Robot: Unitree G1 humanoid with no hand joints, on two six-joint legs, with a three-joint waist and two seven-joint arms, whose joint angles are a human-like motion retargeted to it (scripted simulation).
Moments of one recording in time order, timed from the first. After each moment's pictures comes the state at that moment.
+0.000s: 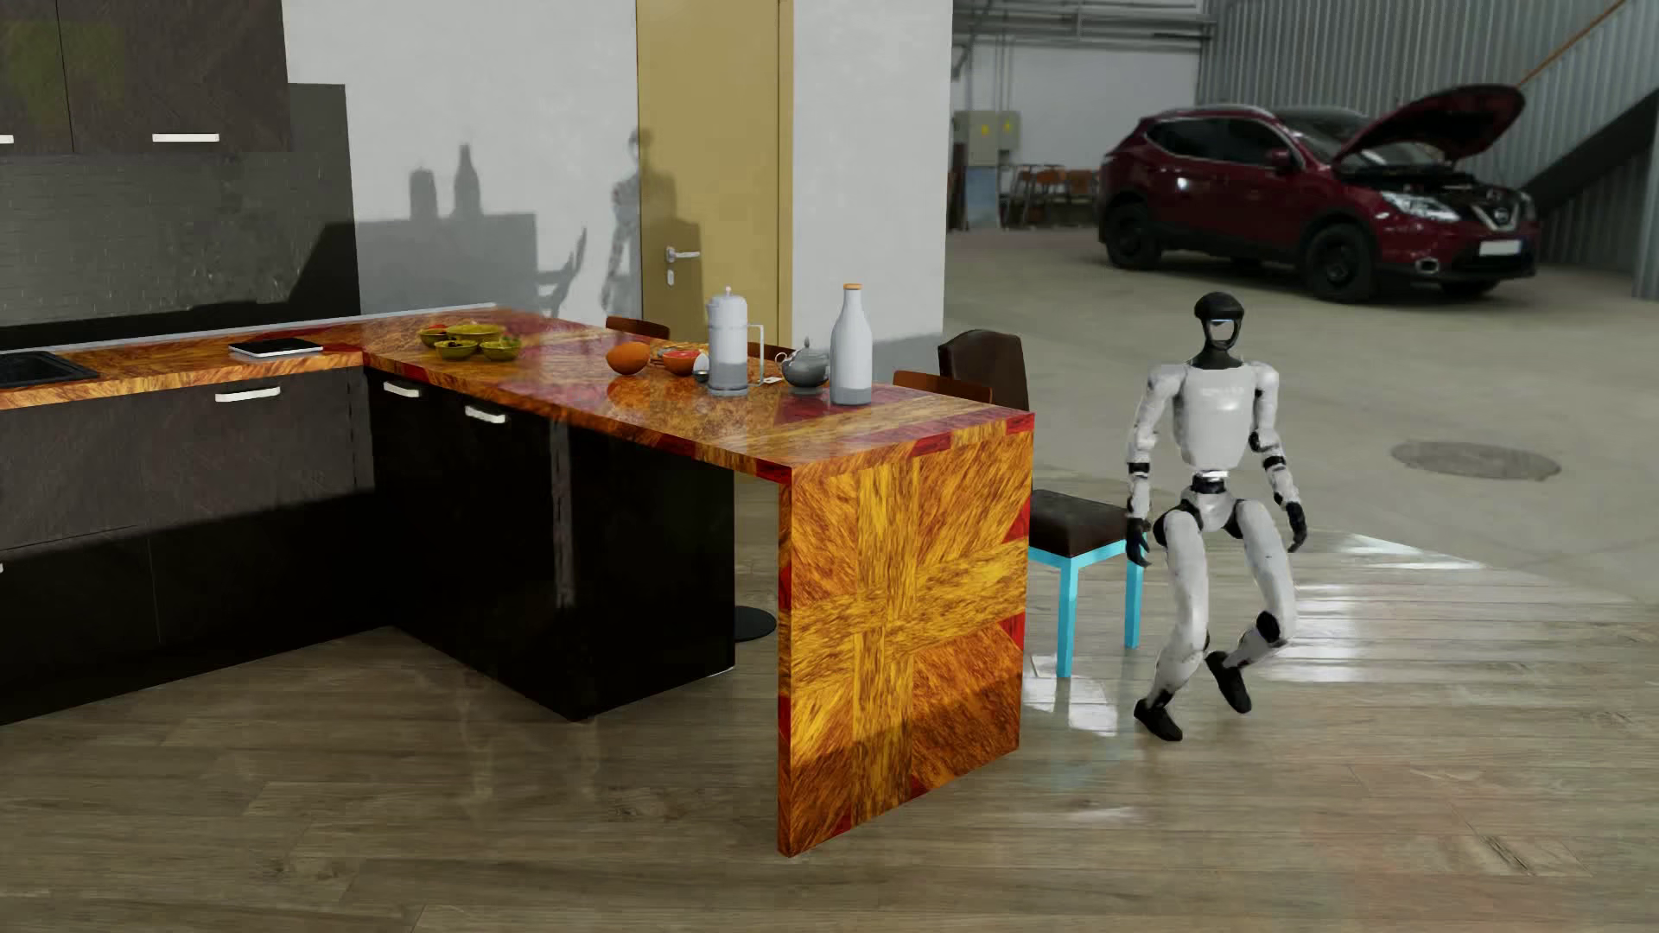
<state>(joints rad) -0.50 -0.42 -0.17 0.12 -0.03 0.02 0.01 0.00 0.00 1.31 0.94 0.03 0.34 -0.17 -0.52 0.09 -0.23 -0.15 0.01 -0.13 0.12 0.57 0.75 -0.01 0.13 0.04 0.13 0.05 -0.08</state>
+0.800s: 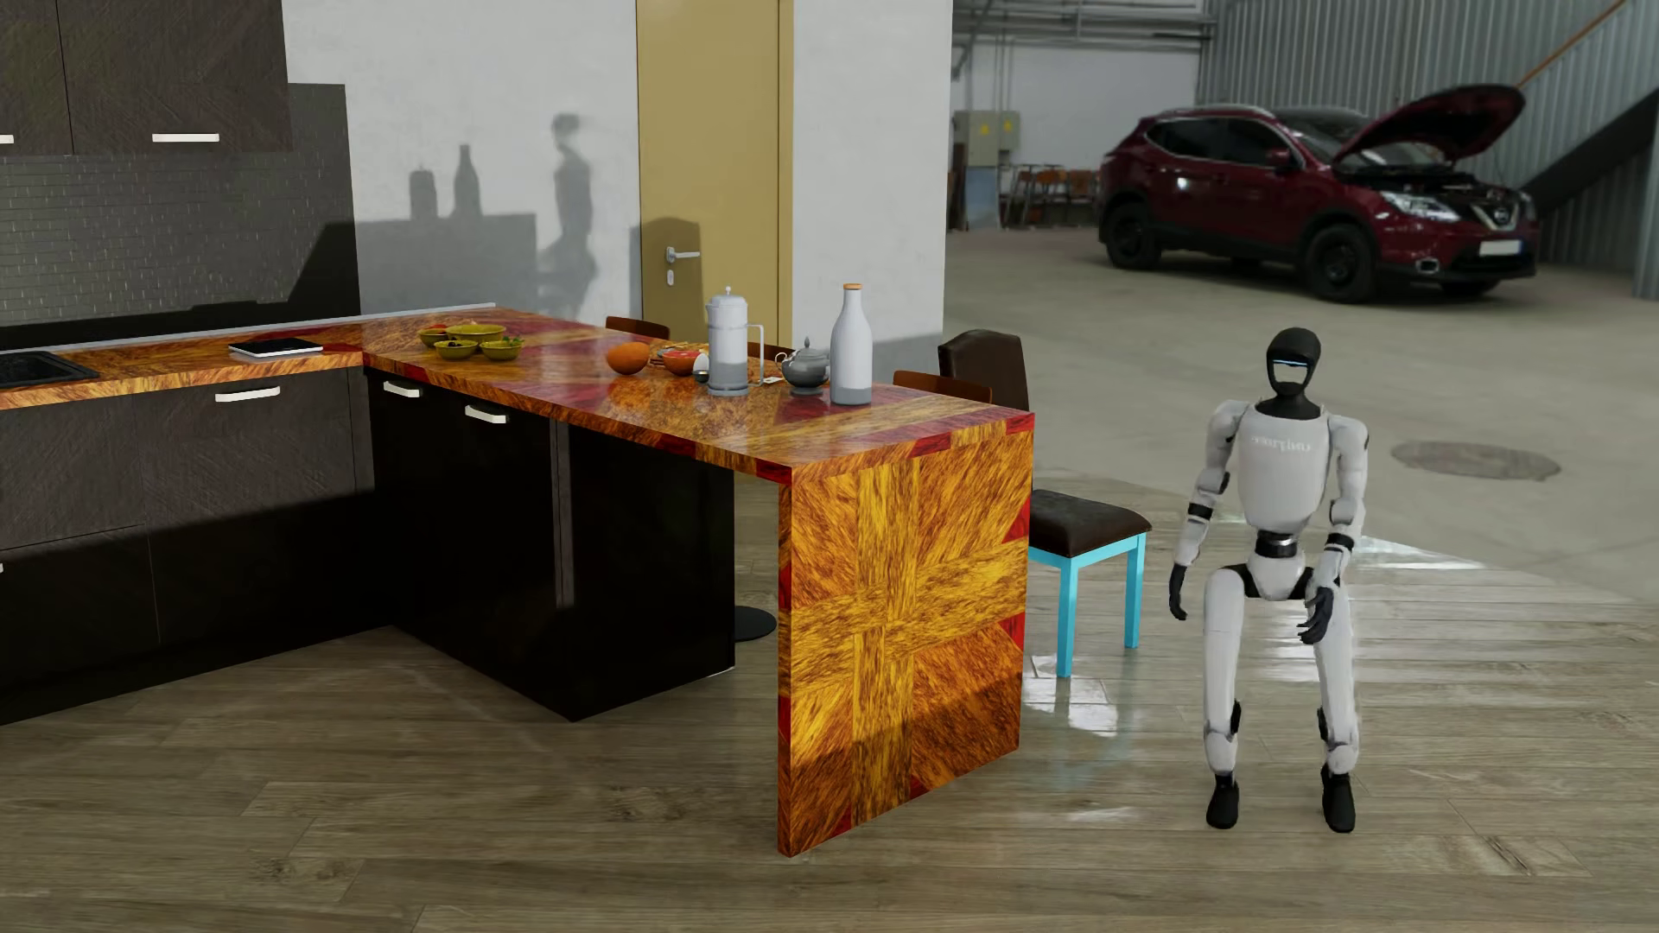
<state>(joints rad) -0.54 -0.45 -0.21 0.14 -0.01 -0.07 0.00 -0.07 0.06 1.25 0.96 0.00 0.30 -0.24 -0.55 0.10 -0.20 -0.20 -0.08 -0.15 0.12 0.59 0.76 -0.03 0.01 -0.10 0.09 0.22 0.01</state>
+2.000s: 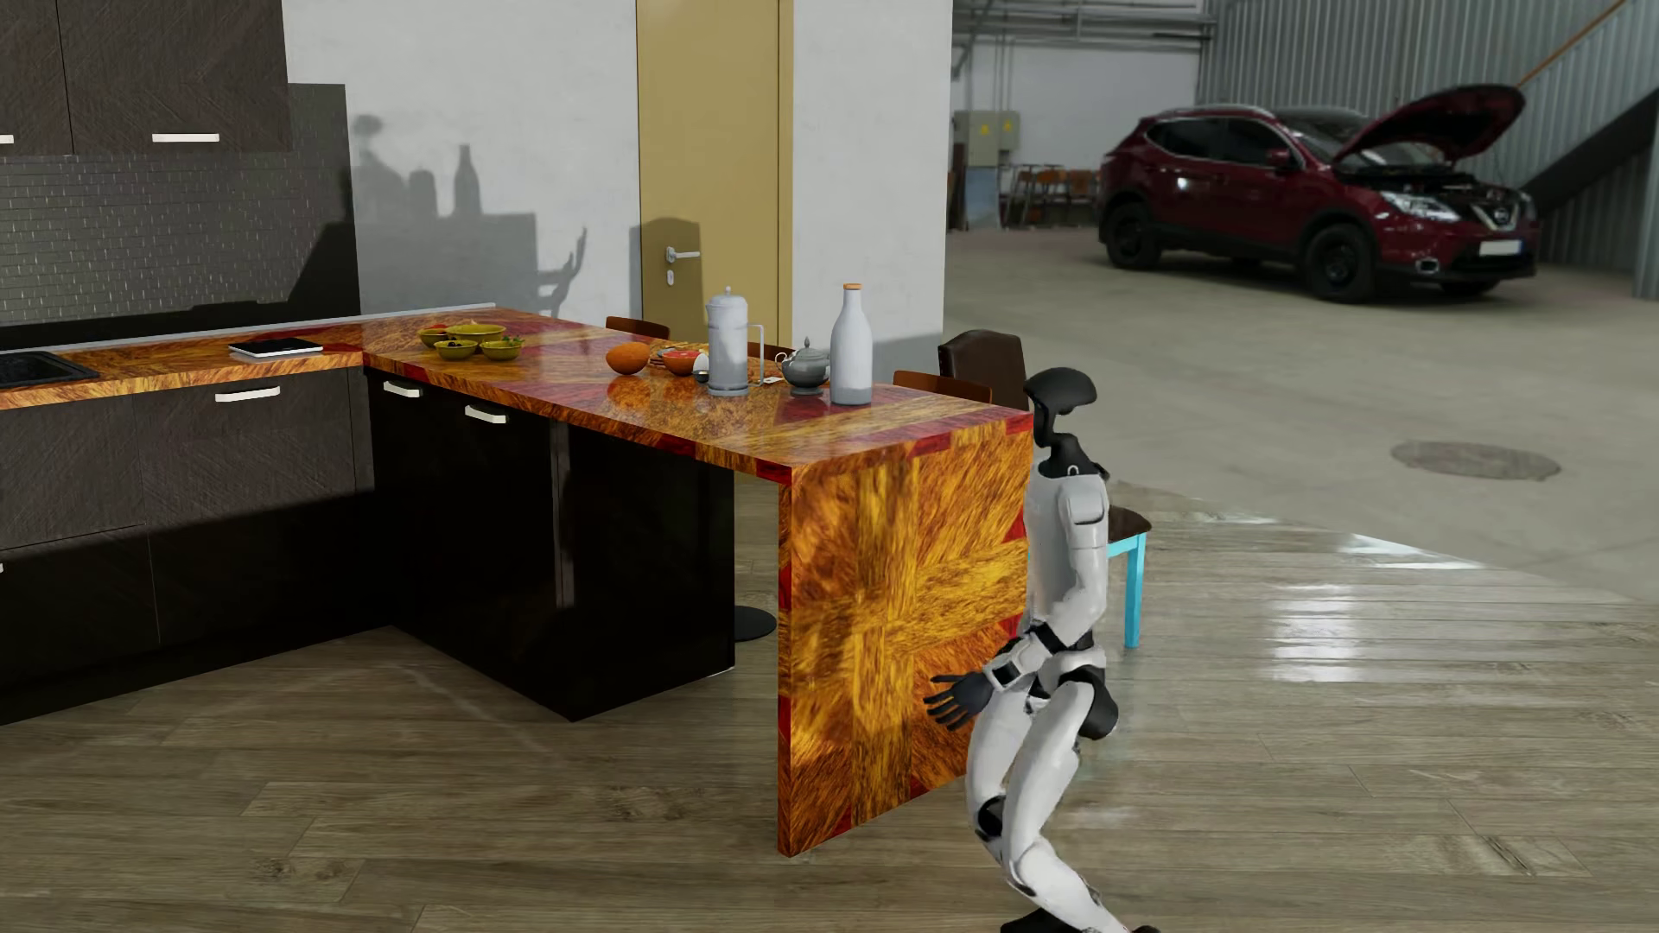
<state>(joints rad) -0.50 -0.40 -0.22 0.07 -0.01 -0.02 -0.02 -0.03 0.02 1.27 0.94 0.02 0.31 -0.30 -0.59 0.10 -0.22 -0.20 -0.07 -0.13 0.10 0.61 0.76 -0.01 0.05 -0.11 0.10 0.13 0.03</state>
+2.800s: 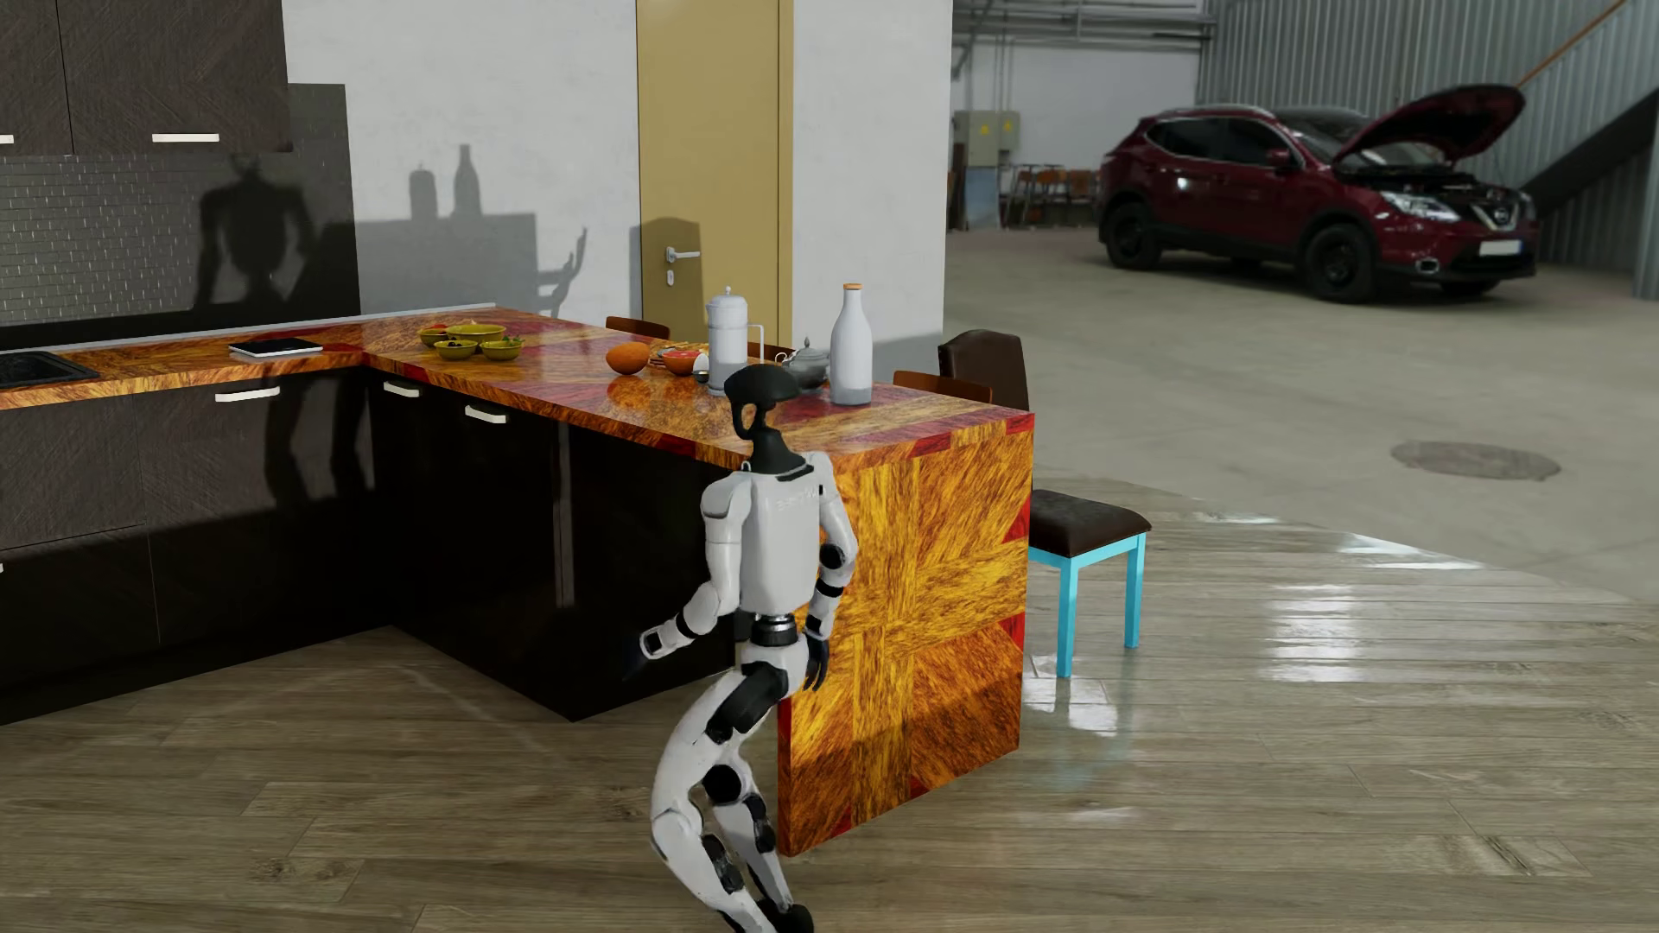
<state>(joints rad) -0.50 -0.49 -0.20 0.07 0.00 -0.04 0.00 -0.06 0.02 1.28 0.95 0.00 0.30 -0.28 -0.49 0.13 -0.21 -0.13 -0.06 -0.19 0.11 0.61 0.80 -0.04 0.08 -0.13 0.12 0.13 -0.06</state>
